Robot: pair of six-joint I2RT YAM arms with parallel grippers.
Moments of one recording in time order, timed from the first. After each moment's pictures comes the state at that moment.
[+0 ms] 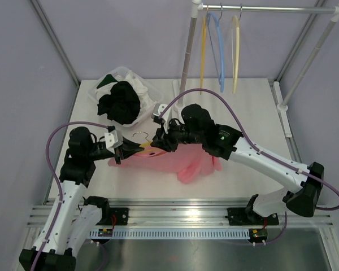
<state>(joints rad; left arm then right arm) -0.14 0.69 0.69 -0.22 1.16 0.31 0.99 1.39 1.37 -0.33 -0.33 -0.08</state>
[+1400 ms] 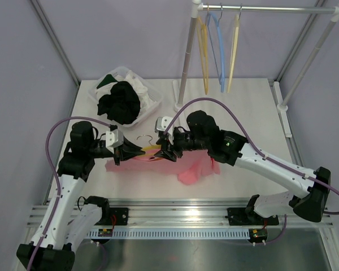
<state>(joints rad) -0.15 0.75 0.79 -0.42 1.27 0.43 1.00 1.31 1.26 -0.32 -0.41 -0.27</state>
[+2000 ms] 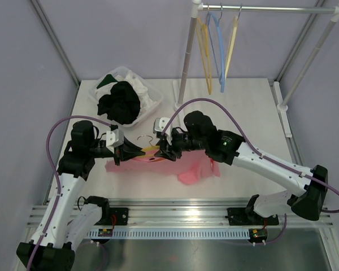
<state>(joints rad) -0.15 0.77 0.81 -0.46 1.28 0.45 1.00 1.33 1.26 -0.32 -0.41 -0.27</state>
